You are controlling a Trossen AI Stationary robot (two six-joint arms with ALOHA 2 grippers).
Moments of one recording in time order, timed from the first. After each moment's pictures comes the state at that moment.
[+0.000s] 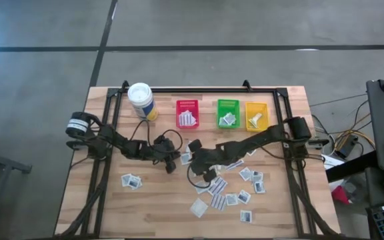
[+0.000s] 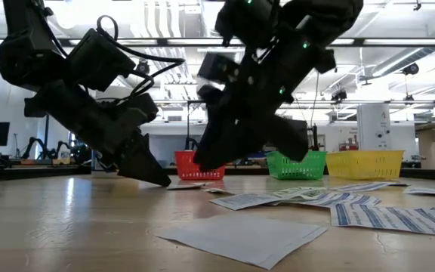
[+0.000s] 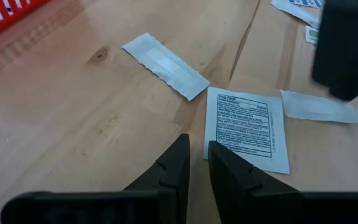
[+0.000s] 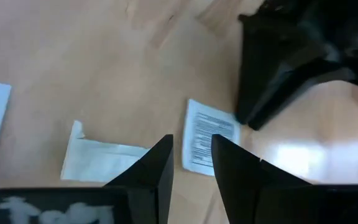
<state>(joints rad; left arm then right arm) -0.13 1.70 0.44 0.59 -0.25 -0.51 0.16 1.98 1.15 0.00 0.15 -0.51</state>
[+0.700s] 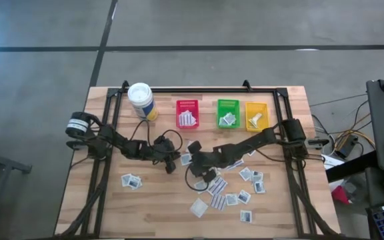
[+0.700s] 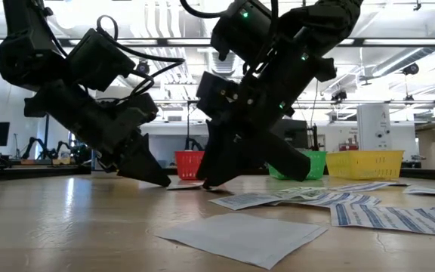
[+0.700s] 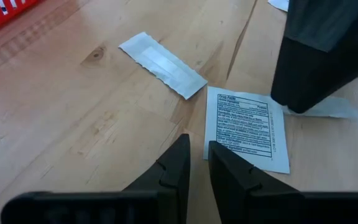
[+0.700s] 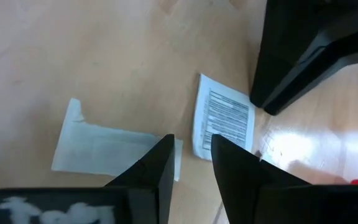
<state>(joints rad) -0.13 1.71 0.44 0.59 -0.24 -0.50 0.16 2.03 1.16 -0.02 0.21 -0.53</state>
